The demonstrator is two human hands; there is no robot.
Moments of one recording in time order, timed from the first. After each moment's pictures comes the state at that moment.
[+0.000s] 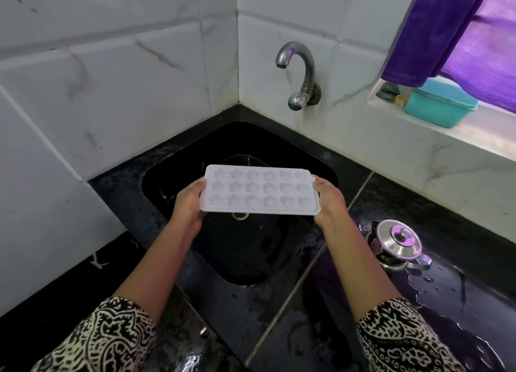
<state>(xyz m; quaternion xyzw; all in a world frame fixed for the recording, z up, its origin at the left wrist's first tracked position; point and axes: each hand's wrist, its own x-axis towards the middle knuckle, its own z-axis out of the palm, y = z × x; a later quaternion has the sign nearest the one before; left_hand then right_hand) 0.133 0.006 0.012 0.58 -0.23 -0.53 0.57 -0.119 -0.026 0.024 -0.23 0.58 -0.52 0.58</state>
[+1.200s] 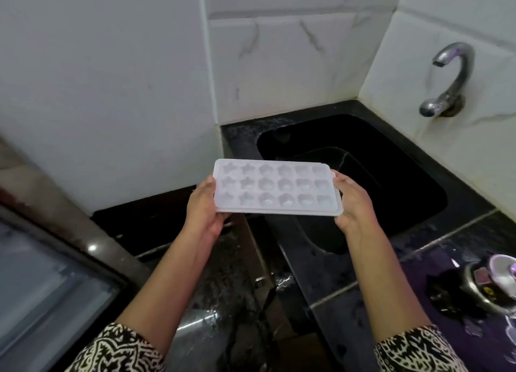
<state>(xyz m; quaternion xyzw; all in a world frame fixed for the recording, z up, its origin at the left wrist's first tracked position) 0.216 0.203 0.027 0.55 -0.03 -0.42 0.73 0.015 0.075 0.045 -0.37 0.49 -0.40 0.67</state>
